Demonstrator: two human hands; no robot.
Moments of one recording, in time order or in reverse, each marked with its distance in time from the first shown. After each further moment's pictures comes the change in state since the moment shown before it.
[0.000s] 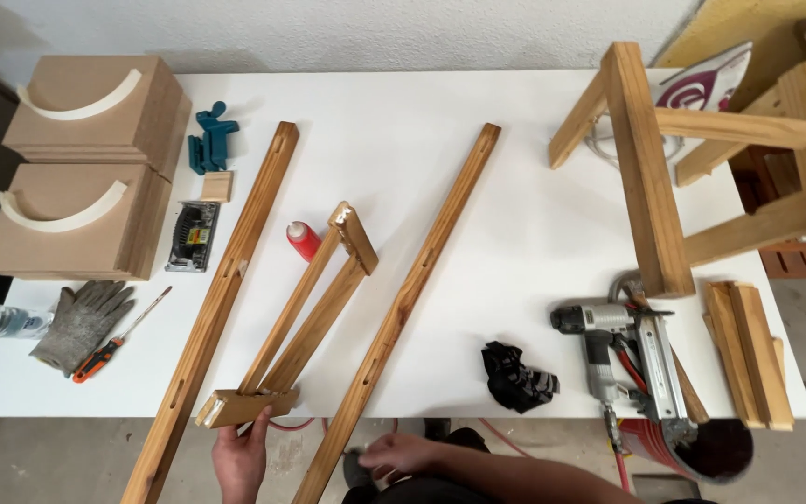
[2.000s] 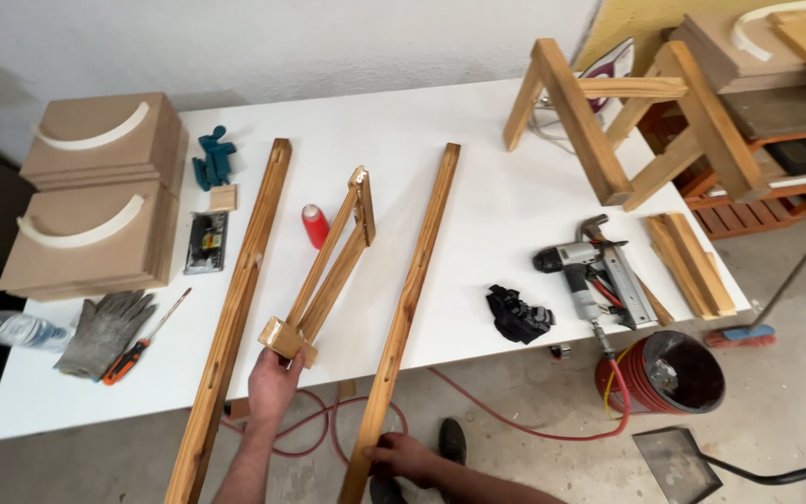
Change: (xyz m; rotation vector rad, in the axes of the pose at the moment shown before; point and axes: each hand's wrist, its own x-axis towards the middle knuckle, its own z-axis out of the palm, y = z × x) left_hand 0.088 -0.025 0.000 0.221 -0.200 0.667; right_hand 0.116 0.094 0.124 0.584 0.426 -0.250
